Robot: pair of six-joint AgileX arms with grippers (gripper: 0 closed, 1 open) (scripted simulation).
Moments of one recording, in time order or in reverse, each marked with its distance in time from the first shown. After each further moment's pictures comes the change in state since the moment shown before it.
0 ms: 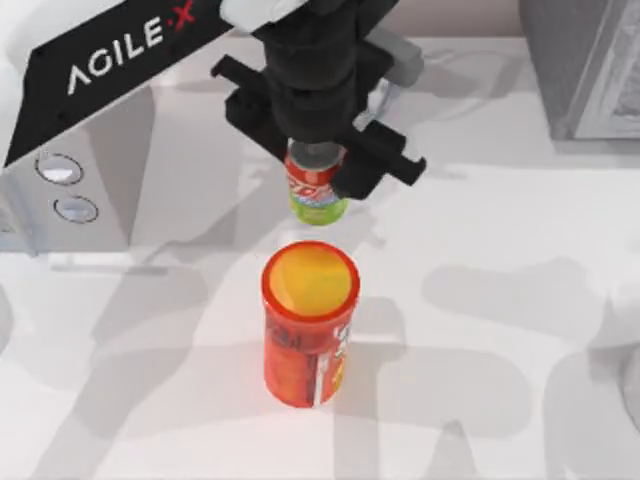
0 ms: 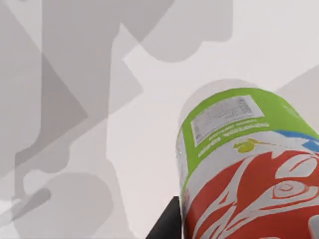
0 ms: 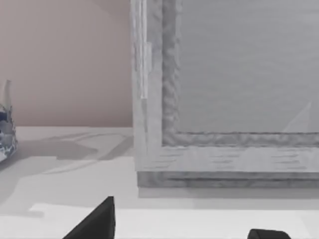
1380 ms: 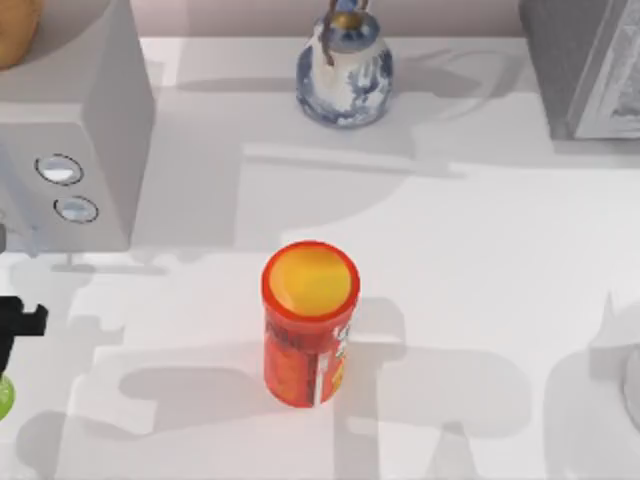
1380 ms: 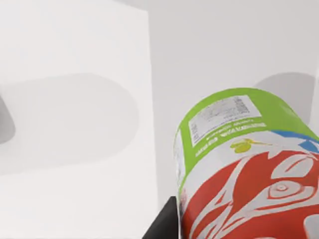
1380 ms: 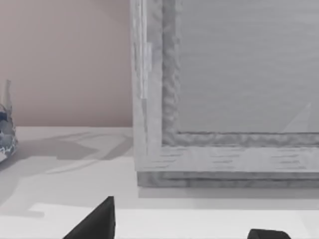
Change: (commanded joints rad) left arm 0.722 -0.708 -1.098 0.197 0.105 0.086; right arm 0.000 0.000 0.000 0.000 0.000 0.000
